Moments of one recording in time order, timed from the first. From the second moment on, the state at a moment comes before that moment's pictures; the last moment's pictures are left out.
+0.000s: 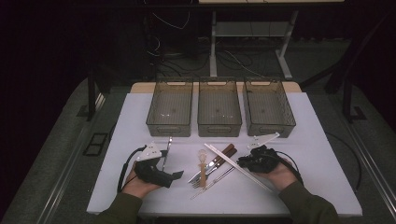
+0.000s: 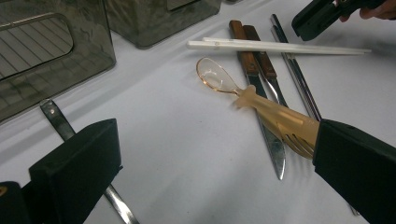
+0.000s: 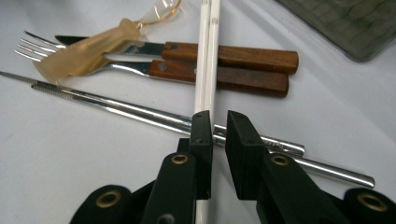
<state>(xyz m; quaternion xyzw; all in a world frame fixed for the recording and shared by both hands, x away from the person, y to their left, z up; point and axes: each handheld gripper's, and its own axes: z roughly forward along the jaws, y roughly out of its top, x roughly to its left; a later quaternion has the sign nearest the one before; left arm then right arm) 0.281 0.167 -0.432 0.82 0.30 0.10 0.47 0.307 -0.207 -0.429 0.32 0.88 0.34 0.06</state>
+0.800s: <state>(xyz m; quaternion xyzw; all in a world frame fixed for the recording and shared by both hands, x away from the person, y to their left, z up) 0.281 0.168 -0.431 0.82 0.31 0.10 0.47 0.302 -0.209 -0.439 0.31 0.90 0.31 0.06</state>
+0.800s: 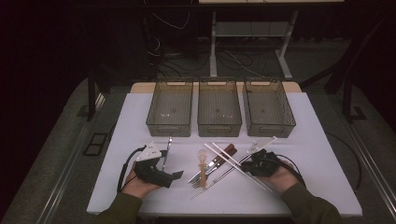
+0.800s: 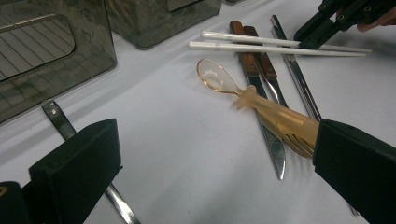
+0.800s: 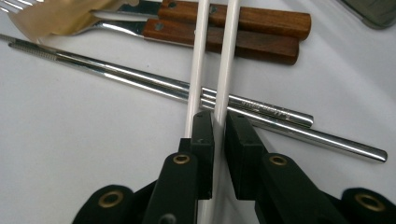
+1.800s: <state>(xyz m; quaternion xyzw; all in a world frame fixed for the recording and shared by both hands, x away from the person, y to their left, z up) 0.281 0.162 -0.438 0.84 0.28 0.10 0.45 0.301 -0.206 -0.440 0.32 0.90 0.30 0.07</state>
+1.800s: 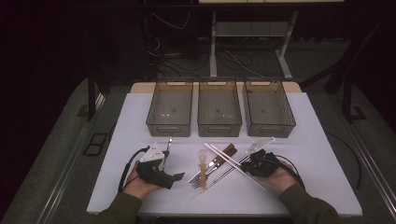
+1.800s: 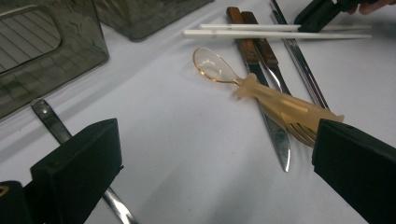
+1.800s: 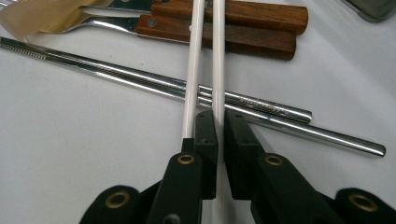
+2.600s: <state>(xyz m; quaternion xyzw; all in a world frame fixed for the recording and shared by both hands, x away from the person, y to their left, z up) 0.282 0.169 -0.435 0.84 0.28 0.09 0.46 0.303 -0.211 -0.432 0.31 0.89 0.33 0.06</state>
